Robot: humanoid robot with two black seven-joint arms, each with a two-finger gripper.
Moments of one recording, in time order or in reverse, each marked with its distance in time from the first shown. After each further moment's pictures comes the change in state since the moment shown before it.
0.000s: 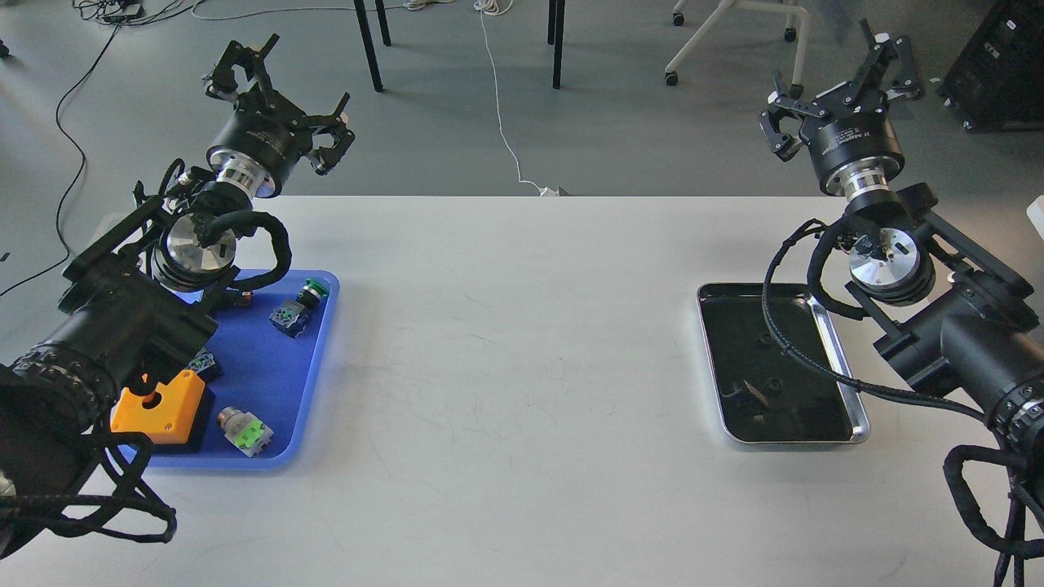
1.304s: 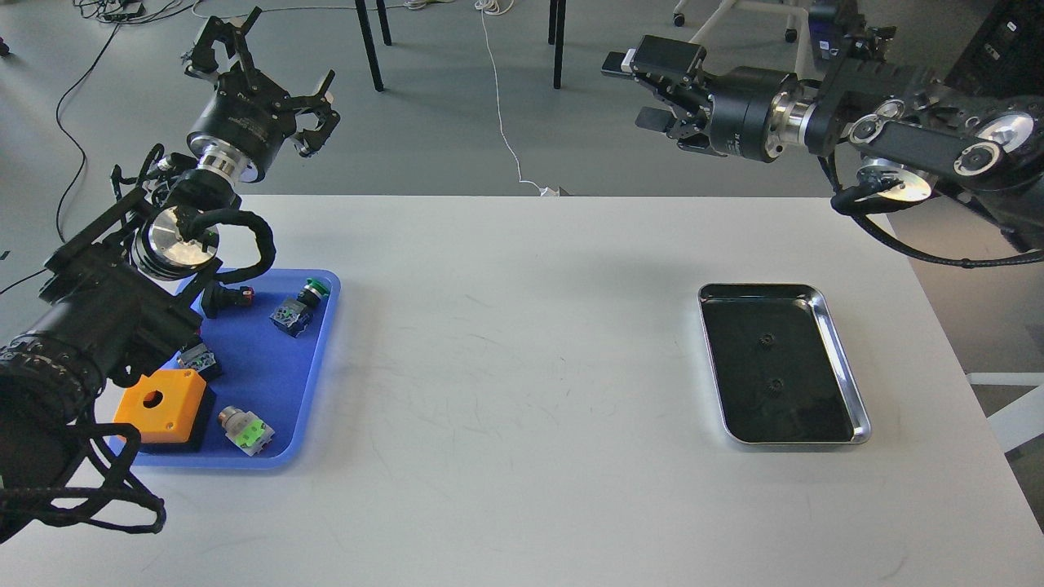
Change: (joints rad) left arm -0.031 0.024 0.012 0.031 0.054 -0.089 -0.047; right arm 0.813 -0.110 -1.471 0.282 -0.517 0.003 0.057
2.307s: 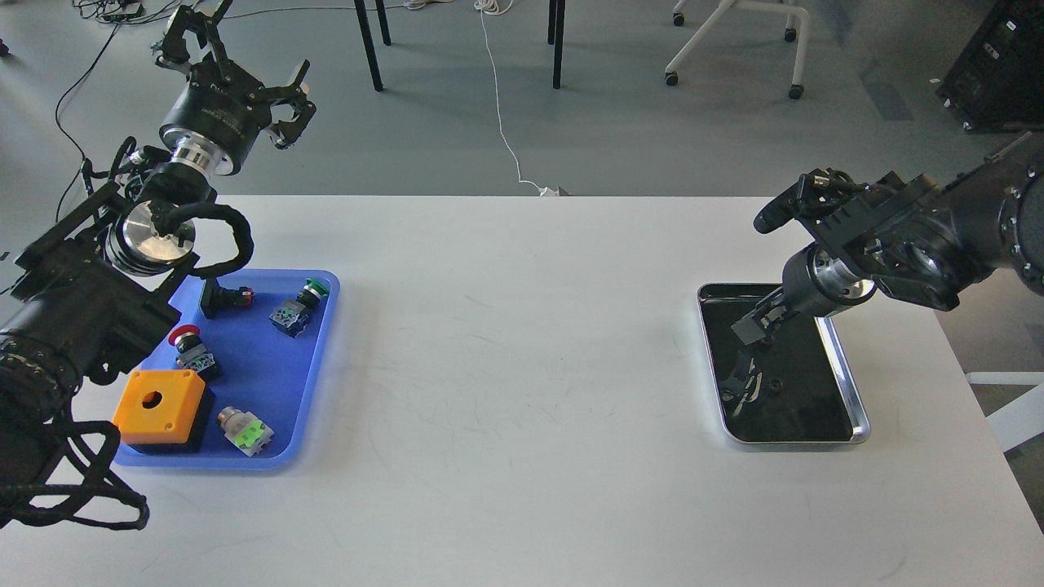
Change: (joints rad) left arm 0.004 0.042 -0.002 -0.008 -0.003 0.000 -0.001; right arm -0.031 0.273 -0.832 0.031 -0.303 -0.174 -0.001
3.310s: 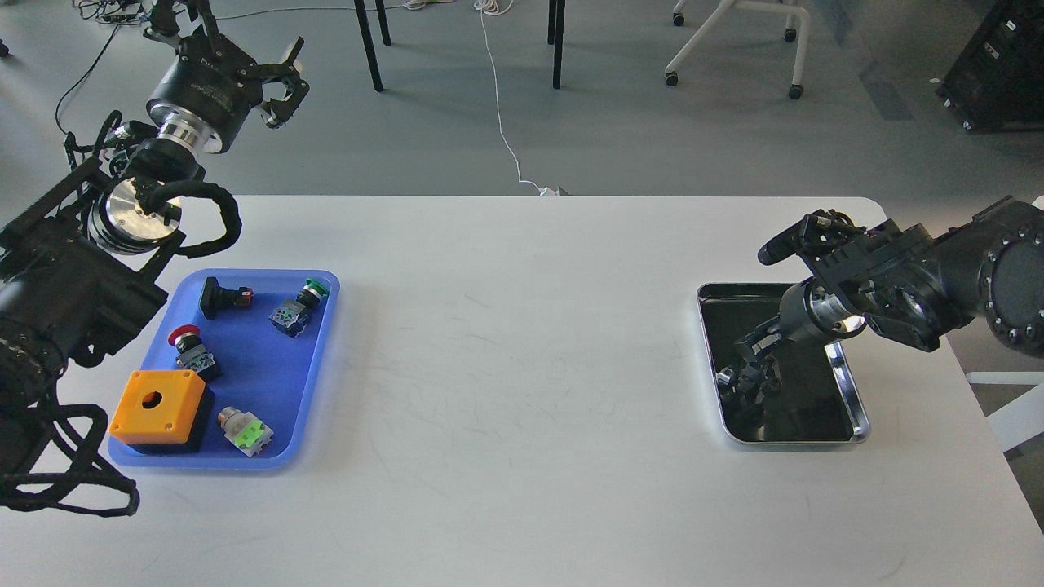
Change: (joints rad) left arm -0.040 0.026 0.007 -0.002 0.004 0.000 0.036; right arm -0.185 -0.021 0.076 -0.170 0.017 -0.009 0.000
